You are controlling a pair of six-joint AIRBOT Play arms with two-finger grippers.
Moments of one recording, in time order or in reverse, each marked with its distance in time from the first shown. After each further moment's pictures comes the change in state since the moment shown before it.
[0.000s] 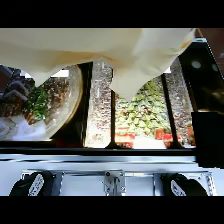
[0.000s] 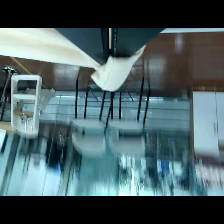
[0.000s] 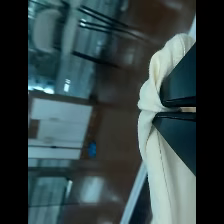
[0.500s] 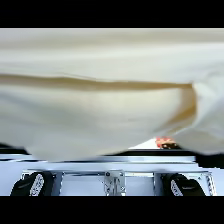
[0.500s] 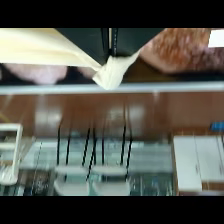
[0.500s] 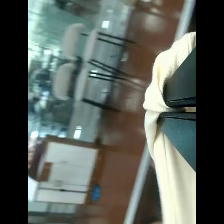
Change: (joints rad) left arm 0.000 0.088 0.137 0.195 -0.442 -0.142; right arm 0.000 0.296 0.046 -0.268 0.368 0.177
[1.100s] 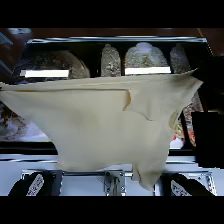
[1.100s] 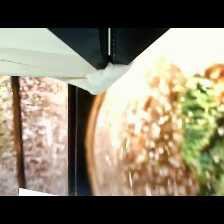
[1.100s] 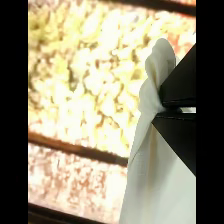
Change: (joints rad) left arm -0.005 -0.180 -0.618 0.029 0.031 0.053; right arm 0.002 -0.532 -0.138 -0.028 0.415 0.136
